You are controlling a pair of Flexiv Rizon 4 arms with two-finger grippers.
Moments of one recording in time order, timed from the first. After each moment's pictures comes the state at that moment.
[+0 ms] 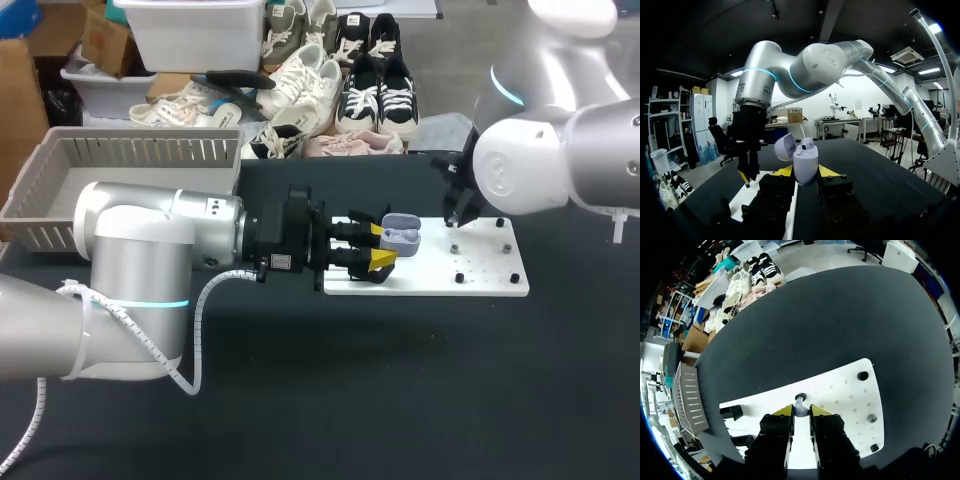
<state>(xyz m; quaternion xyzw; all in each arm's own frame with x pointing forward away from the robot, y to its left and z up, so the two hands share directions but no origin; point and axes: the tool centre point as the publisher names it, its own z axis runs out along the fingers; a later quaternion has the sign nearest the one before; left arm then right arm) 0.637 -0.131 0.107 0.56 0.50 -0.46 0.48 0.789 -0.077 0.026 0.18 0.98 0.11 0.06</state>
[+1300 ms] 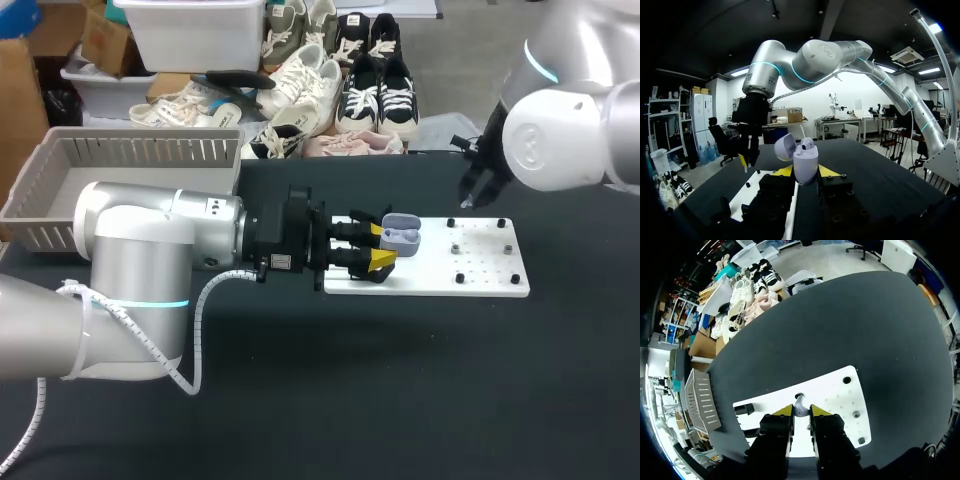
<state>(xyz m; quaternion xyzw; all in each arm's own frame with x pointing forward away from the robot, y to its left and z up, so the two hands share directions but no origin) 0.637 -0.131 0.107 0.56 0.50 -0.46 0.48 0.789 -0.097 0.068 0.19 0.97 0.14 0.07</state>
